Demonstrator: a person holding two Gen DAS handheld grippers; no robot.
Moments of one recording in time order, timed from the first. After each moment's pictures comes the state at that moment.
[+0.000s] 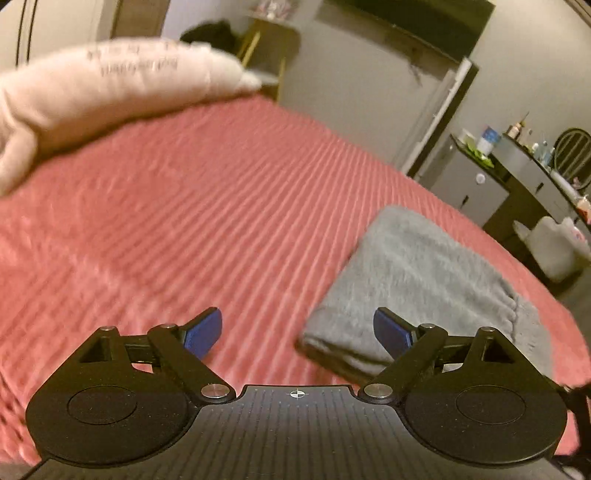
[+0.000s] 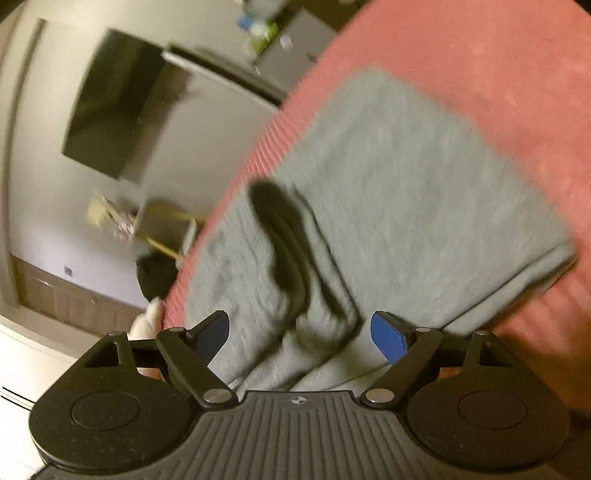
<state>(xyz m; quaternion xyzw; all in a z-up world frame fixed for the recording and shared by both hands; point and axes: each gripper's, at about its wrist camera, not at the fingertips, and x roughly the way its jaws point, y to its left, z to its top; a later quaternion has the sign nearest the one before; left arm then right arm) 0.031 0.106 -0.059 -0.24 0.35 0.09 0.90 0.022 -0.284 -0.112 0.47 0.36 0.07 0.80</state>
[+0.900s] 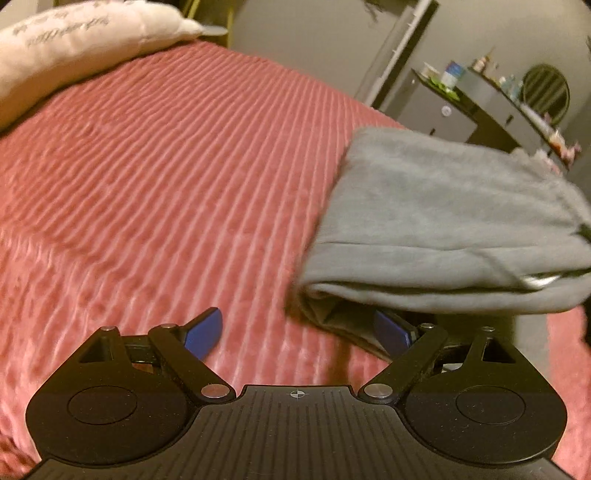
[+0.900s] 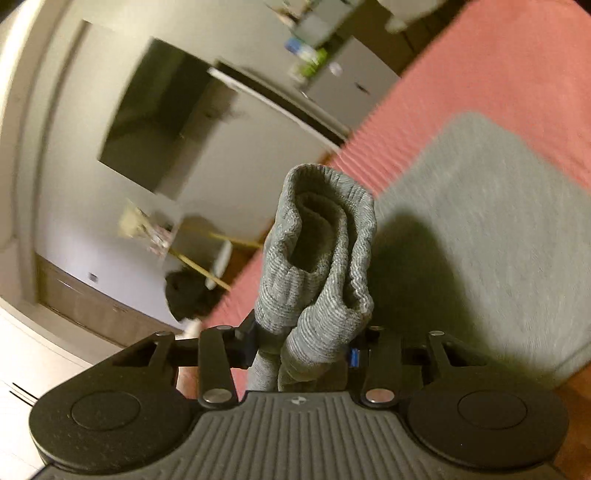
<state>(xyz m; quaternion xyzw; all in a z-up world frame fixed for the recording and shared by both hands) 0.037 0.079 -0.091 -0.19 0.42 0.01 0.89 0.036 -0.241 -0.036 0.45 0.27 0.08 0.85</state>
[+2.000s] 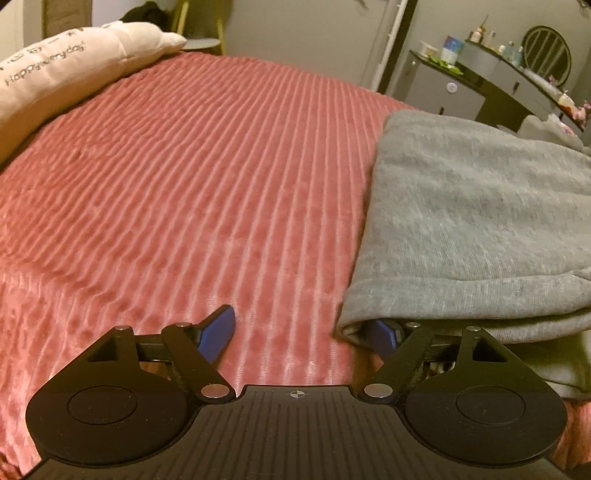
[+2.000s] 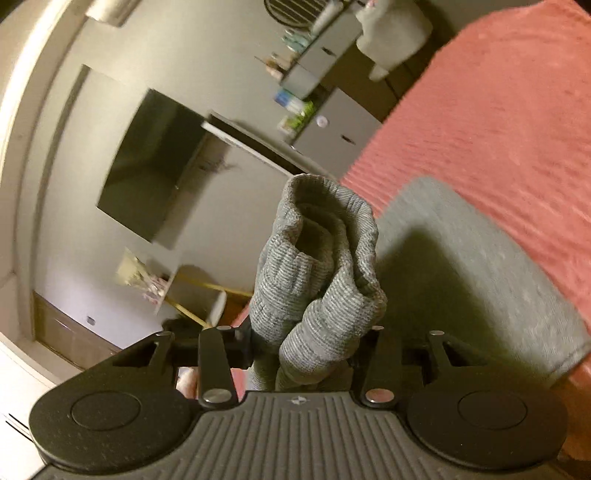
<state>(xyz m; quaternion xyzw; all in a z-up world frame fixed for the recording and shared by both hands) 0.053 0.051 -0.100 -0.13 0.42 0.03 0.90 0.006 -0.286 -0.050 0.47 0.21 0.04 0.86</state>
